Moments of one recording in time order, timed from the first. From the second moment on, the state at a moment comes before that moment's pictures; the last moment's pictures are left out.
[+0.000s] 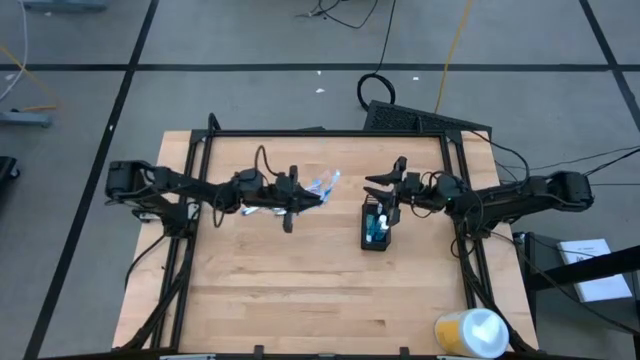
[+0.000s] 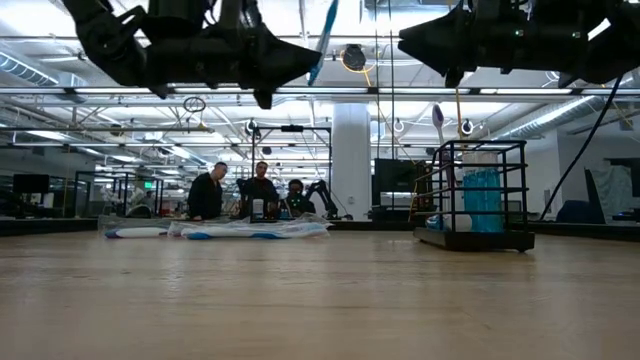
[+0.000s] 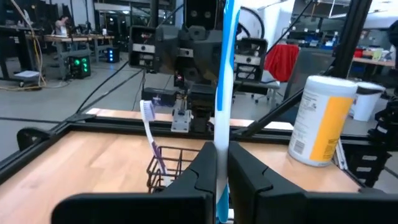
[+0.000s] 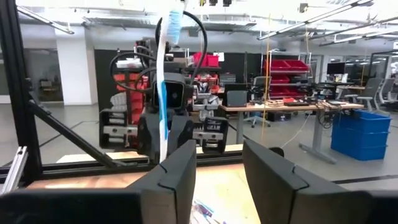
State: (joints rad) left arm 0.13 1.52 0.61 0.95 0.21 -0.07; right arm -0.09 1.09 0.34 0.98 0.07 0.00
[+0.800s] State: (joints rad) left arm 0.14 1.64 0.72 0.92 0.24 -0.05; right arm -0.09 1.17 0.42 1.05 -0.06 0.12
